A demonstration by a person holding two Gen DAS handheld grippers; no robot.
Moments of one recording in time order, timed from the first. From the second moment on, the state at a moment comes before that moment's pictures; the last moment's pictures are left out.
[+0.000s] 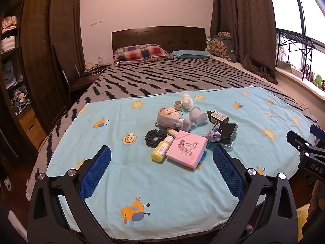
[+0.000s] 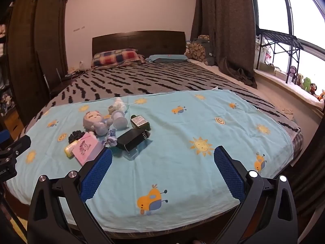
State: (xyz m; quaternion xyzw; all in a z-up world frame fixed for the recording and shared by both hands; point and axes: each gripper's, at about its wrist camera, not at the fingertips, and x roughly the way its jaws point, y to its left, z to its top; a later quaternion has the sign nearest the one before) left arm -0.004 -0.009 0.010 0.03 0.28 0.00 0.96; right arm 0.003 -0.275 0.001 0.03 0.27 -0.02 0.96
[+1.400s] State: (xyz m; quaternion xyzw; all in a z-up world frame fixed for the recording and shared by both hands) left arm -0.009 -0.007 0.009 0.04 0.28 0.00 0.96; right arm 0.002 -0.275 0.002 0.03 0.27 -0.01 0.96
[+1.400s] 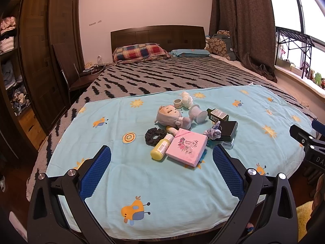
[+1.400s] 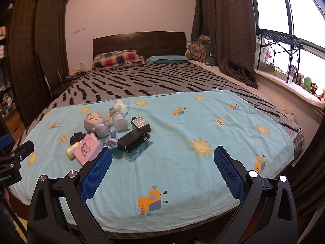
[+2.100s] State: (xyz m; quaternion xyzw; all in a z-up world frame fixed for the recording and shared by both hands) left arm 0.001 0.002 -0.007 0.03 0.30 -0.01 0.95; right arm 0.007 -0.275 -0.005 0.01 0.26 -0.01 0.97
